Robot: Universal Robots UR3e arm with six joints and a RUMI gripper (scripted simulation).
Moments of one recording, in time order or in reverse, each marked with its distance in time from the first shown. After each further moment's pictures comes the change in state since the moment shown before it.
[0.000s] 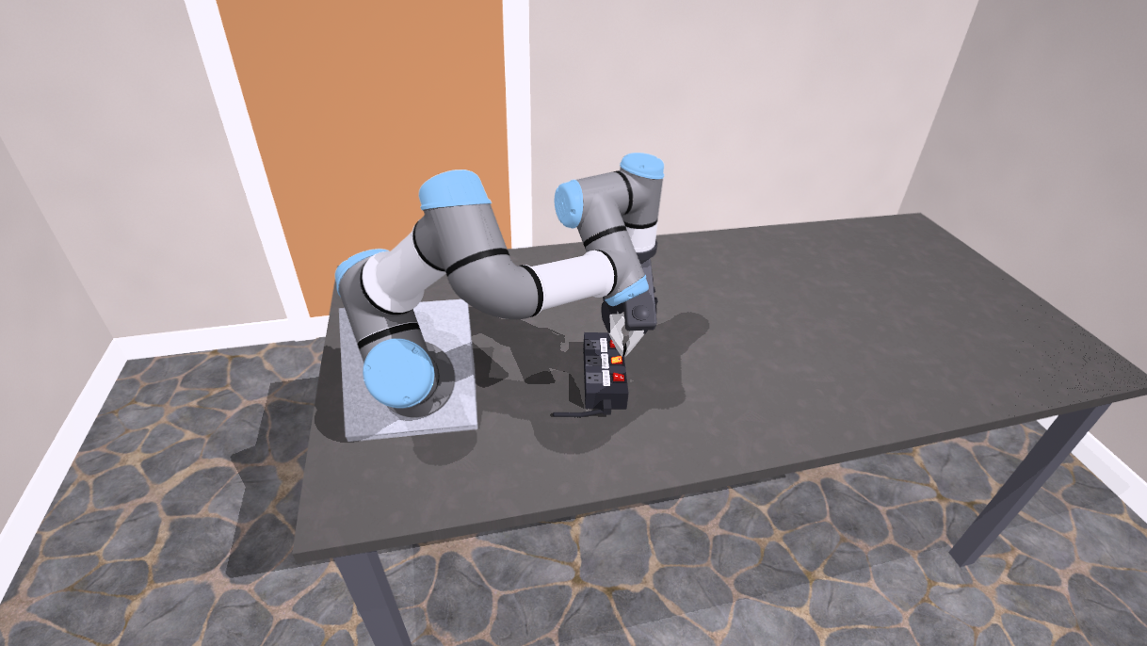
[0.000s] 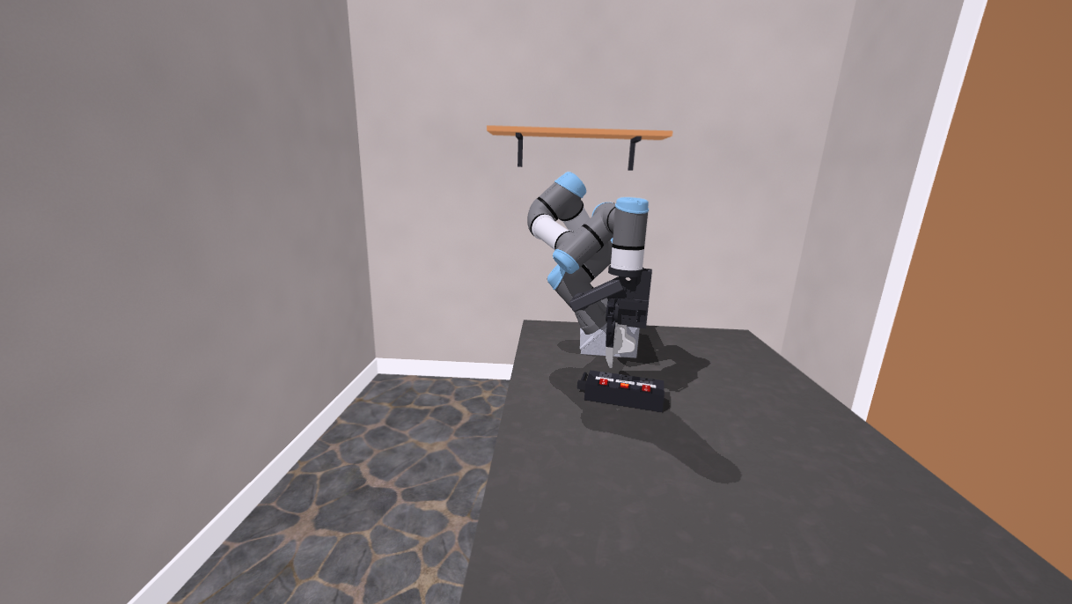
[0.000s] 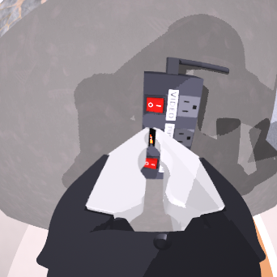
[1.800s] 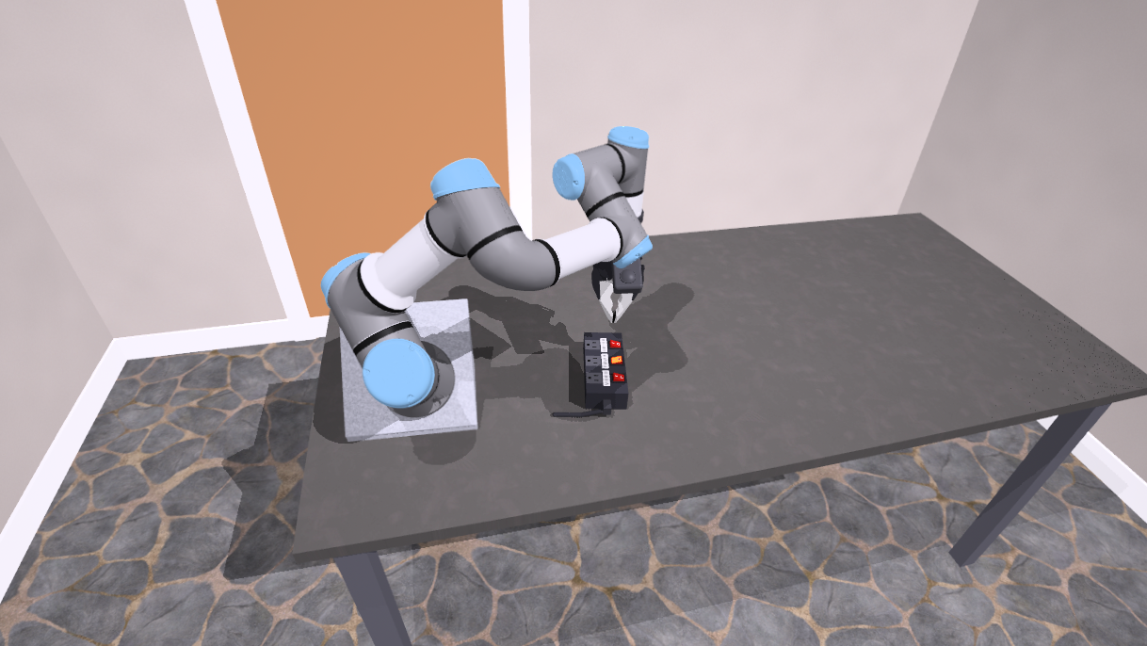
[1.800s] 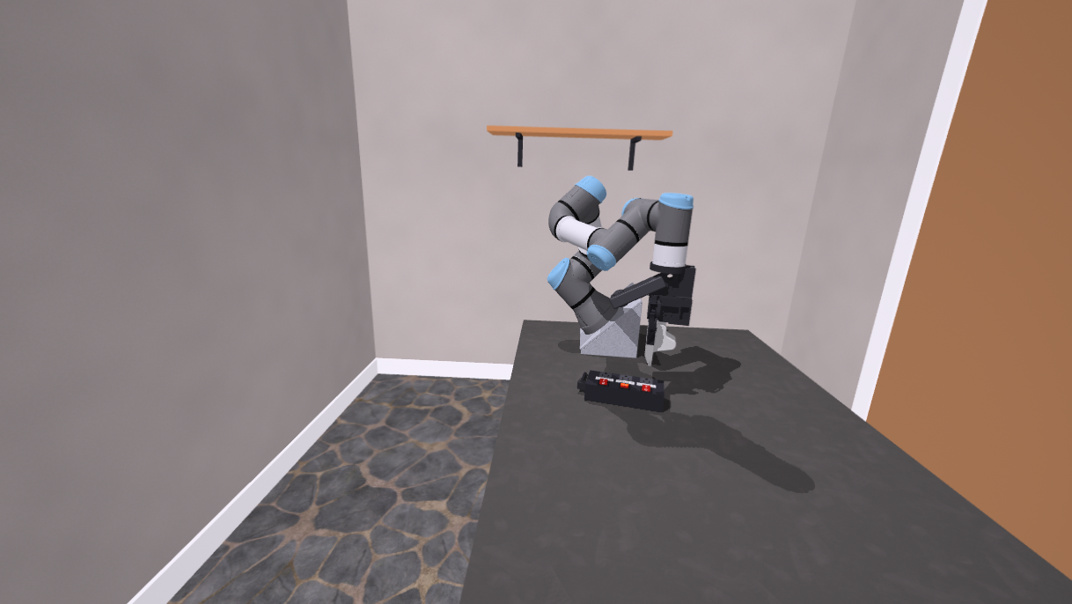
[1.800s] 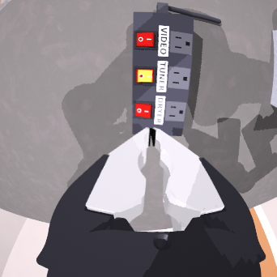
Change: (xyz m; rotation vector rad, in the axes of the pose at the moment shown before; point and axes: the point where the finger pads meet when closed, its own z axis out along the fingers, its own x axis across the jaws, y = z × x) arm 0.014 0.080 -0.011 0.003 0.001 0.000
